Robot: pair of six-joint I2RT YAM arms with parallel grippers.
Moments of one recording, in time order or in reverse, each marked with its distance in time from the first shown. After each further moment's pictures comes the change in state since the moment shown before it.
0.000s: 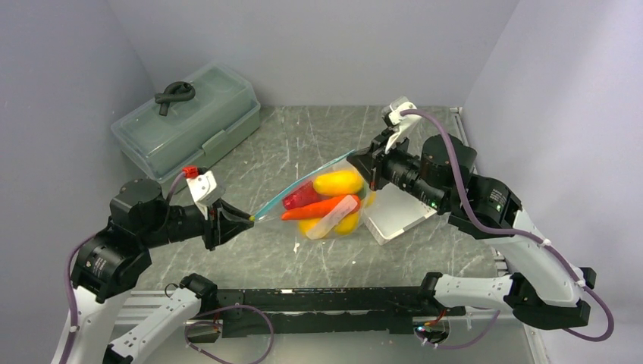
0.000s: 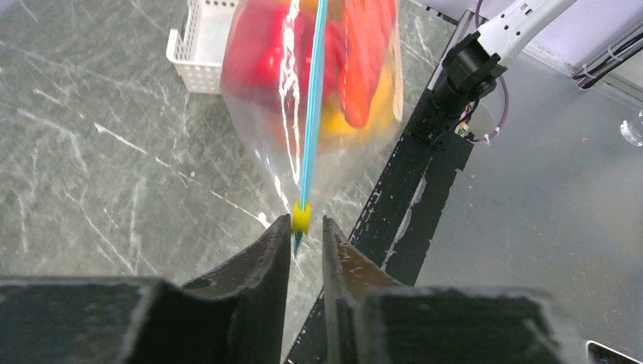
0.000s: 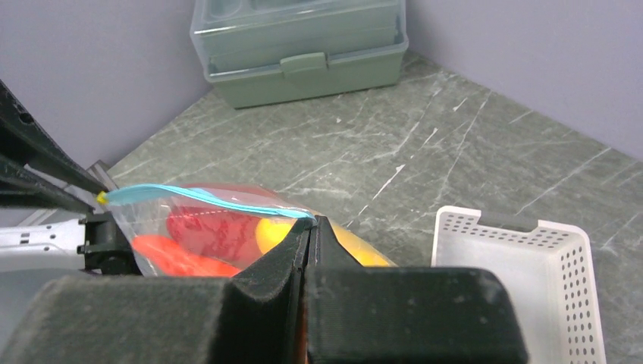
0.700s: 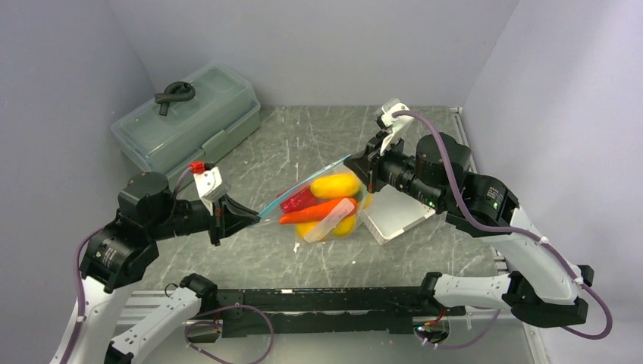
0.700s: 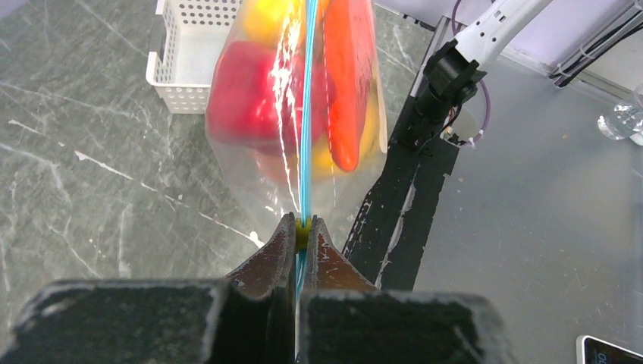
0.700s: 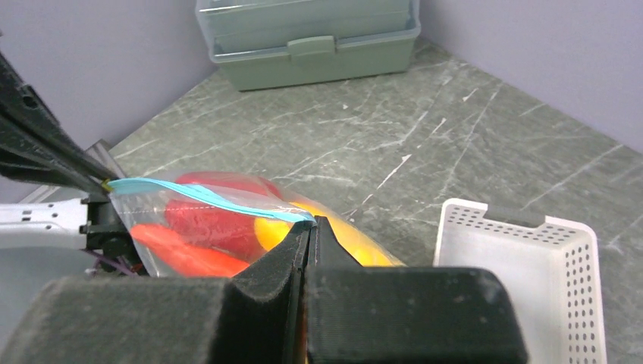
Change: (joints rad) left arm 0.000 0.033 -0.028 0.074 0.073 0.001; right arm 0.000 0.019 0.018 -0.030 -0.039 -0.015
